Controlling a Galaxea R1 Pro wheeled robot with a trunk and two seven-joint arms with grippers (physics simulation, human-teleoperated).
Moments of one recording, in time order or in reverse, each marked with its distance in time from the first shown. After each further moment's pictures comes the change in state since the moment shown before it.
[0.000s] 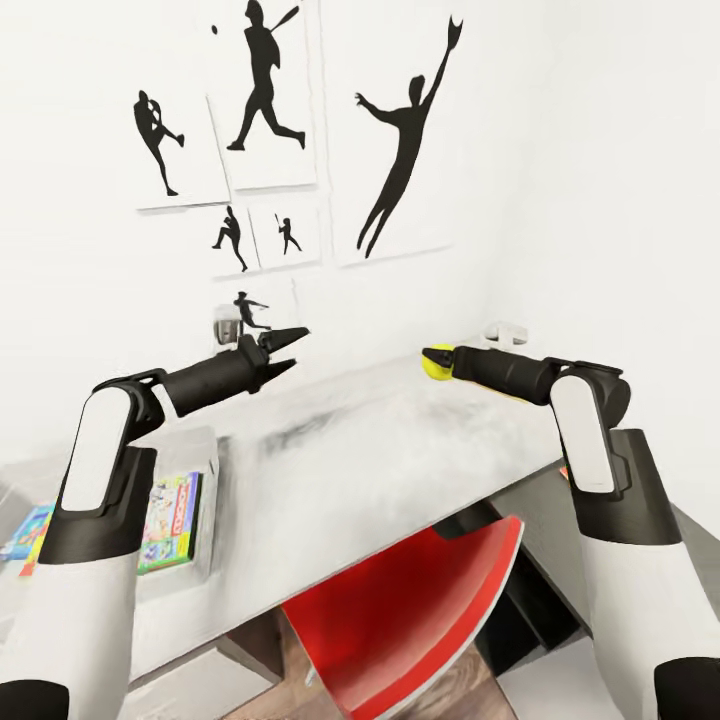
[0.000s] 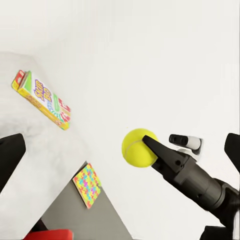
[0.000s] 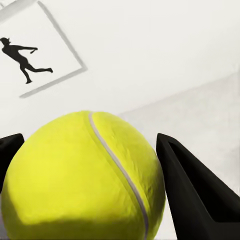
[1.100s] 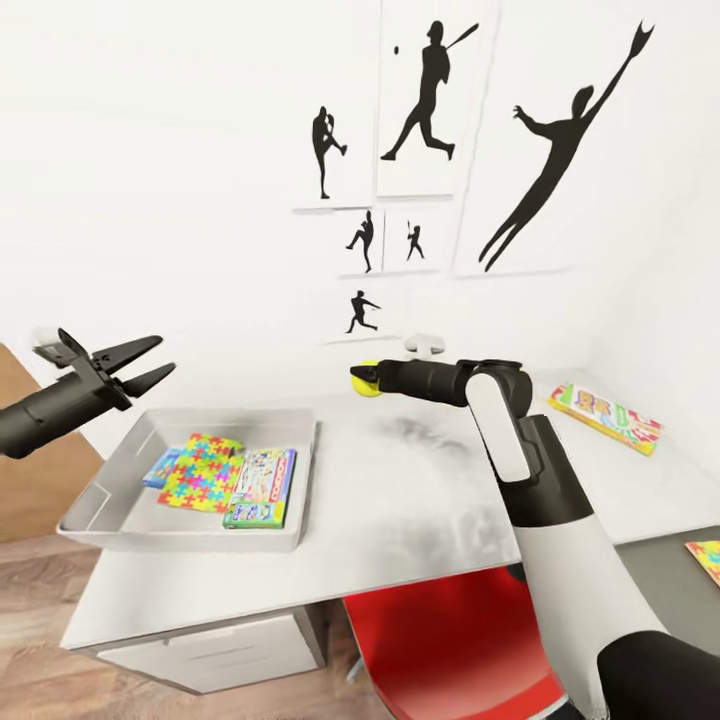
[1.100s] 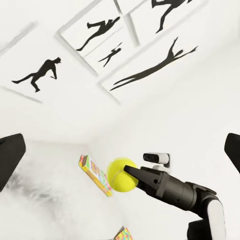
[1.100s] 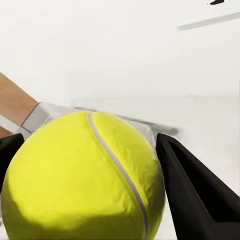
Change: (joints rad) left arm 0.188 0.358 0.266 0.000 0.017 0.000 -0.465; right arm -0.056 0.164 0.164 0.160 0.012 -0.001 -0.007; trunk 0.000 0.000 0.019
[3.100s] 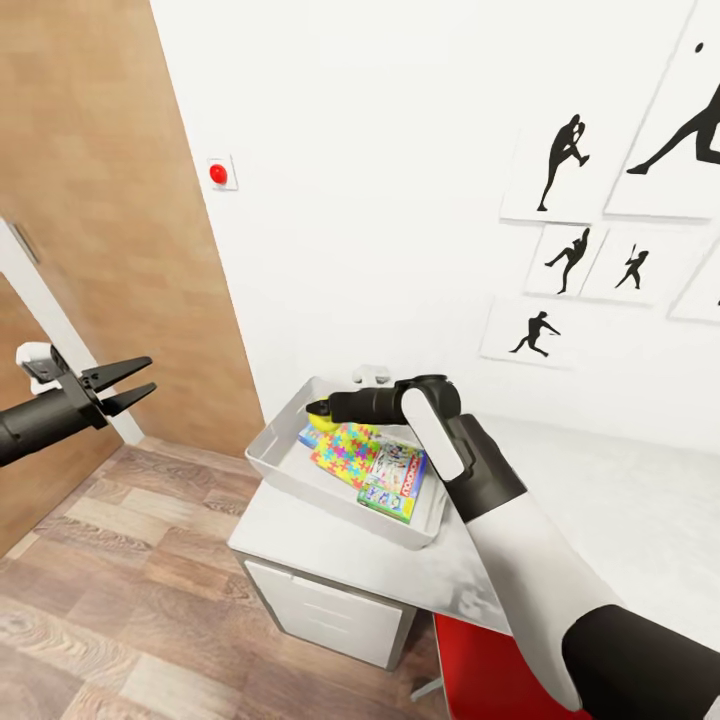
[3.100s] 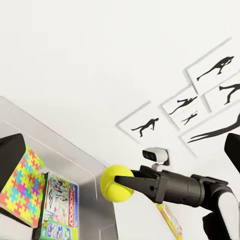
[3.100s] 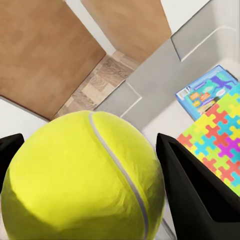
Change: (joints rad) left arm 0.066 0.101 0.005 0.002 0.002 0.003 0.036; right arm -0.057 0.100 0.143 0.307 0.000 -0.056 0.001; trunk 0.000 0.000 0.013
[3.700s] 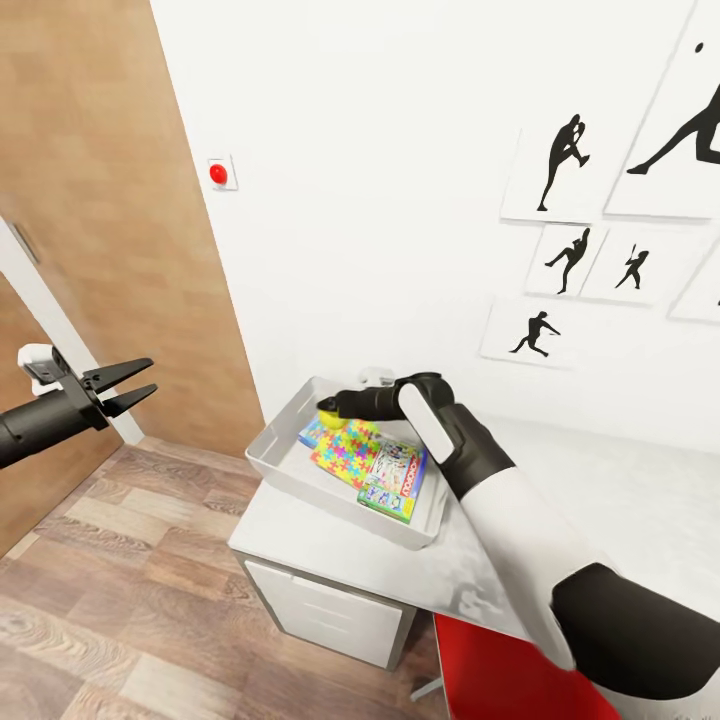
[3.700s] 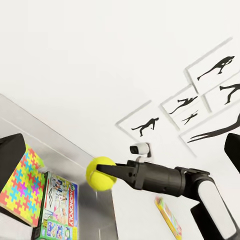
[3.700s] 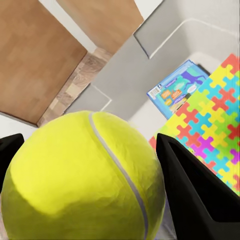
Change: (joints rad) left arm 0.003 -0.002 -0.001 0.000 0.000 -0.001 0.000; right arm -0.093 0.000 0.001 0.248 -0.005 -0.109 0.006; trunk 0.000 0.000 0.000
